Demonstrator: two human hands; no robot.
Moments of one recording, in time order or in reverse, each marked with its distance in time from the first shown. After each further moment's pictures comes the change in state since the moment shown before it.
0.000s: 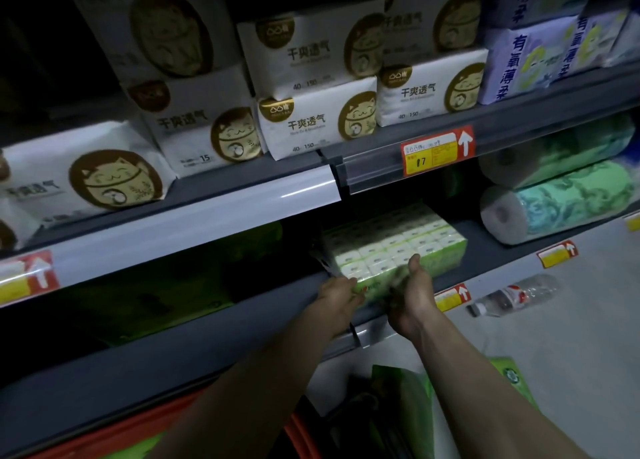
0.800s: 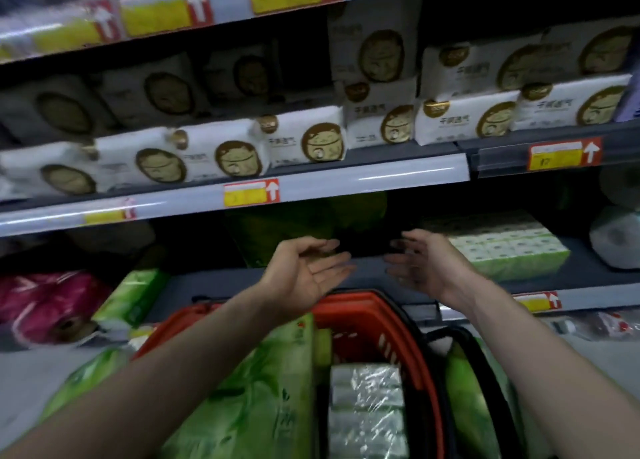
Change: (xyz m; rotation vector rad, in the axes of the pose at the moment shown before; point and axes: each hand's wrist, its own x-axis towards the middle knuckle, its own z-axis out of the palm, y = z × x) left_hand -0.231 0.034 -0.219 -0.399 -0.148 0.203; right_hand -0.203 0.015 0.111 -0.554 -0.384 0.062
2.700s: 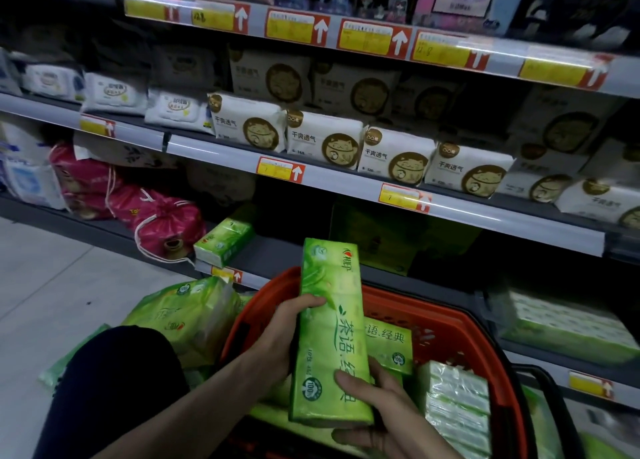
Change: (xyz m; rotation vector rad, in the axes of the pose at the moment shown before) left_hand -0.143 -0.011 -0.210 0.100 0.116 0.176; right_hand -0.181 0.177 0.194 -0.295 -0.369 0.127
